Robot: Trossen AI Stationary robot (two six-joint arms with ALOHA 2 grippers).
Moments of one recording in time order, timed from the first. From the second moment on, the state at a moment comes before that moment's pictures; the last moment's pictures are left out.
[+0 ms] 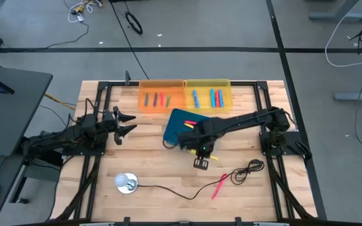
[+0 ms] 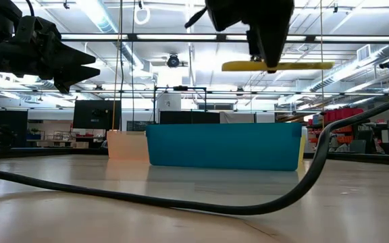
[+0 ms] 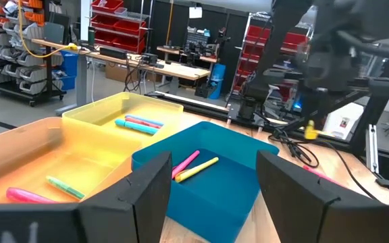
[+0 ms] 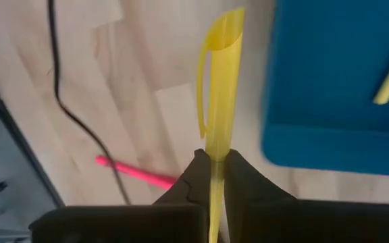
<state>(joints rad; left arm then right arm) 0.24 0.02 0.01 0.05 -0.01 -0.20 0.18 1.97 1.82 -1.38 -0.17 0.44</state>
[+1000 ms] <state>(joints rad) 0.24 0.02 0.01 0.05 -0.01 -0.20 -0.15 2.08 2.00 -1.48 -0.14 0.08</state>
